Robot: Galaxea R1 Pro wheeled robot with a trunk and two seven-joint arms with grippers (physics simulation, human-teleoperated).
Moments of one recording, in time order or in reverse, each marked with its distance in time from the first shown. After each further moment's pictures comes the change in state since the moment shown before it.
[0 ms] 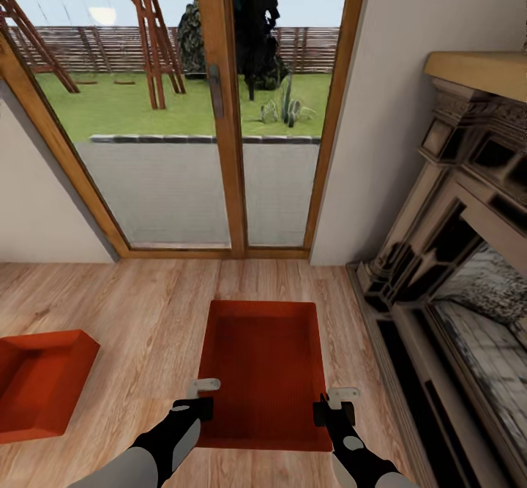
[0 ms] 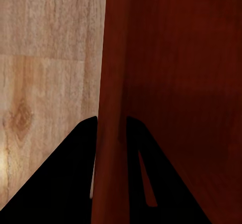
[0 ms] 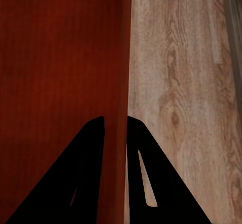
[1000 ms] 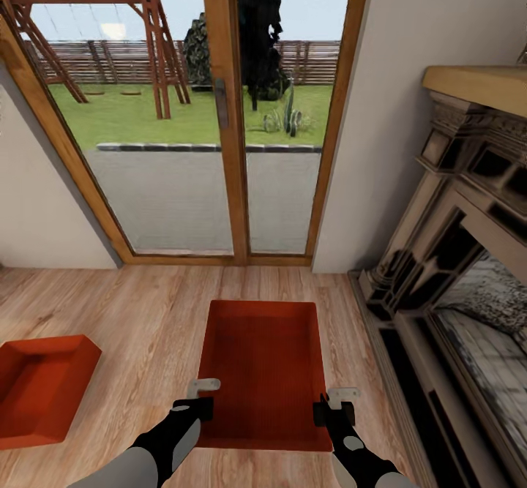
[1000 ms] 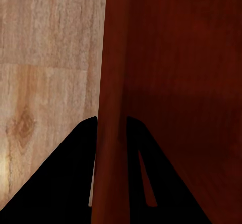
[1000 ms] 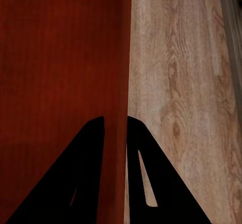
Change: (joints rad) left arm 0.000 0.000 0.000 0.000 -0.001 0.000 0.000; right arm 0.000 0.000 0.001 0.000 -0.001 0.000 0.000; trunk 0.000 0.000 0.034
